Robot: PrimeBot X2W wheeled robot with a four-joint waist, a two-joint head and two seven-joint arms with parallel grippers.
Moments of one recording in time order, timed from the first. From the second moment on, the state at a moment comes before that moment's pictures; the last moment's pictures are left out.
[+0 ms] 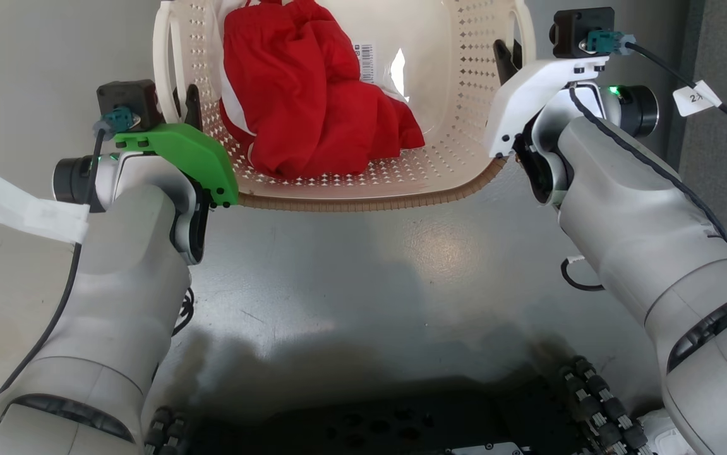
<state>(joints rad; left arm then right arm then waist) -0.96 0.01 -0.58 1.09 -0.66 0.07 -0.24 -1.08 -0.05 0.86 1.14 0.84 -0.11 -0.17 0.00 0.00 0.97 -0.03</state>
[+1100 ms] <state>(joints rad) -0.96 0.03 -0.55 1.10 -0.65 0.07 -0.25 -1.05 -0.06 0.89 1.17 0.86 -0.10 -0.22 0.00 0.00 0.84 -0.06</state>
